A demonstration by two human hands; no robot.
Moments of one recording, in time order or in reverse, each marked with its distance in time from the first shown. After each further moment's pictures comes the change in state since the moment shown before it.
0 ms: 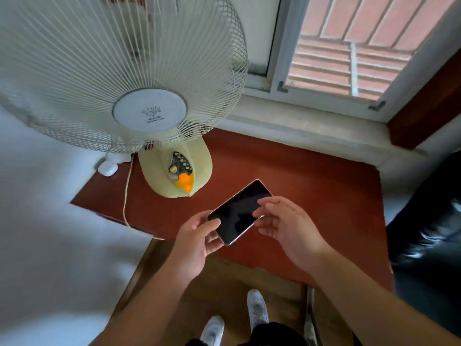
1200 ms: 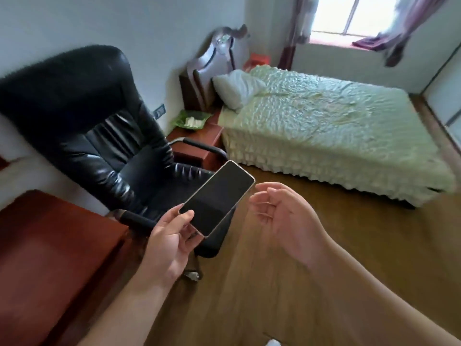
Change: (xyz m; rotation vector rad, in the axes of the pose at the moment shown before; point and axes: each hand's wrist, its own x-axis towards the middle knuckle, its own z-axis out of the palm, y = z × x) left_hand -0.320 -0.234 0.237 0.460 -1.105 -0.462; right_hand -0.573 0.146 -0.080 0.538 1.240 -0.713
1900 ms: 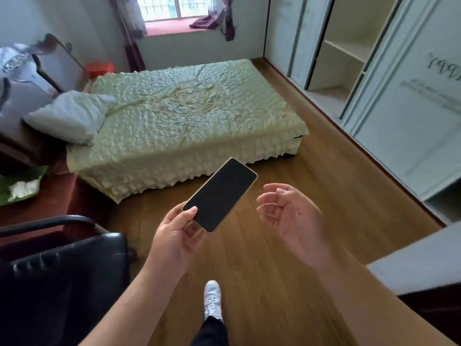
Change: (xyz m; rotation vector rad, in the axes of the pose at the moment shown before) left_hand 0.109 -0.228 0.346 0.220 -0.434 -0.356; right_hand -0.053 -0.125 -0.340 0.243 0.552 -0.285
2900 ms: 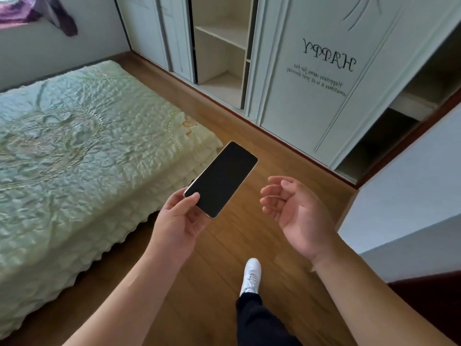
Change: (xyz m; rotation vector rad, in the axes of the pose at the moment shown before) left_hand 0.397 -0.045 0.313 0.152 -0.377 -0.401; right_hand 0.286 -0.161 -0.164 0.000 0.541 -0.292
